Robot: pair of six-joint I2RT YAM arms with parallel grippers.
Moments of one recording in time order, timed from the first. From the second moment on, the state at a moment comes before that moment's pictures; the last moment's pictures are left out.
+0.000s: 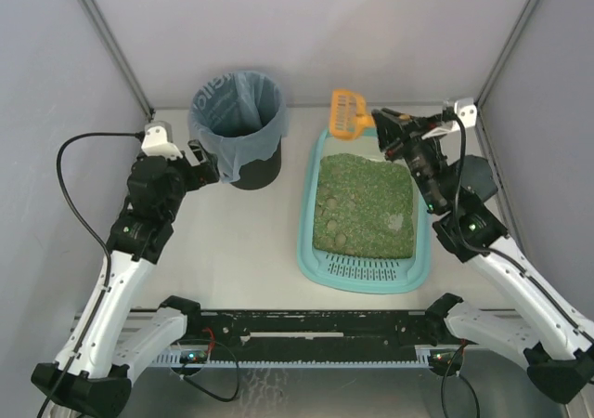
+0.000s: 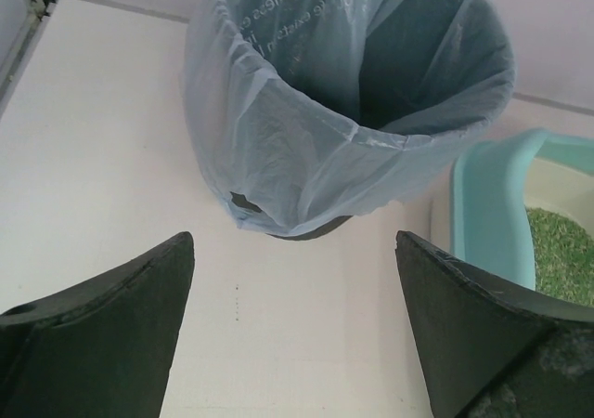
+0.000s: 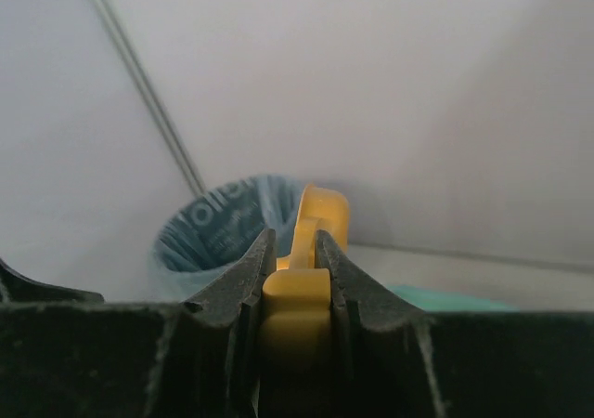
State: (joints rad) left arm -0.27 0.83 0.98 -0.38 -0.23 -0.33; right arm 0.62 0.93 1.07 0.18 0.19 0.25
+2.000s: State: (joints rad) left arm -0.75 1.12 1.17 -0.34 -0.18 -0.16; right arm 0.16 1.48 0.97 -0.01 -0.19 0.60
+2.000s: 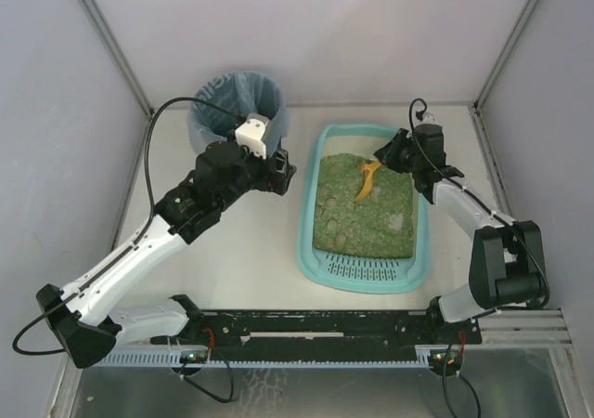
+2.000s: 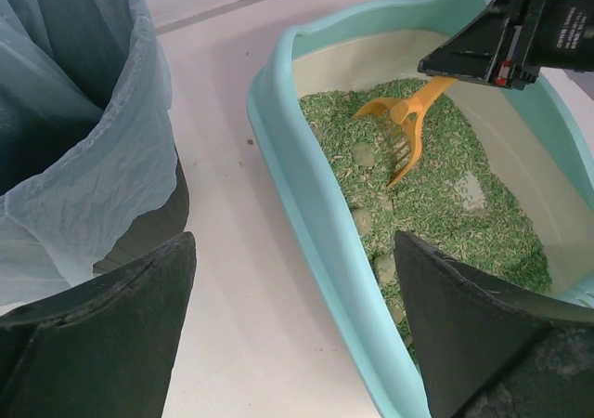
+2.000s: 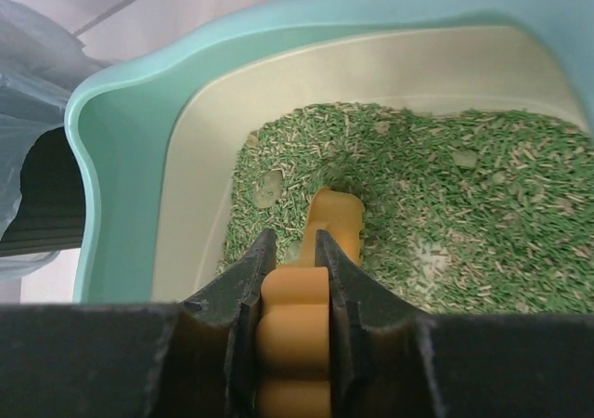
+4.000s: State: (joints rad) left arm -0.71 1.07 1.17 -0.35 -0.25 -0.15; right arm -0.14 0.95 0.42 0.35 -0.58 1.02
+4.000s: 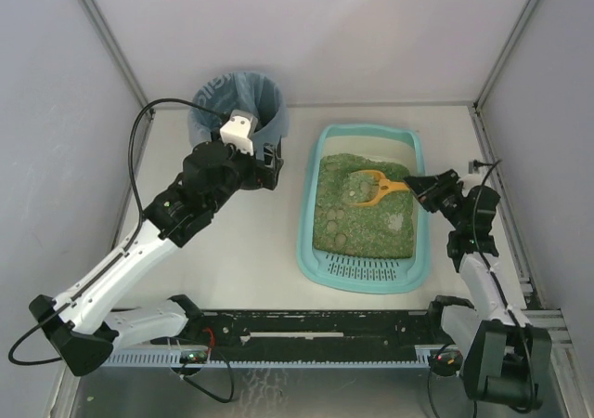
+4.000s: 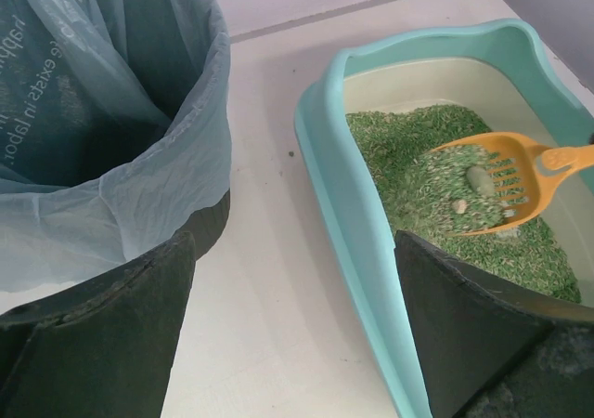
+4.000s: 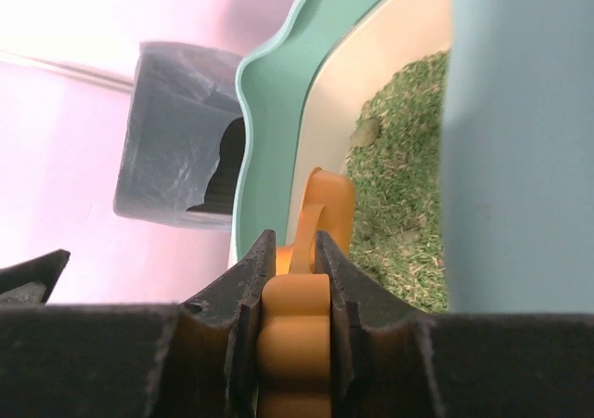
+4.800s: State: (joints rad) left arm -0.65 1.02 1.14 -0.34 -0.26 -0.16; right arm -0.40 0.89 0.25 0.51 -0.82 1.25
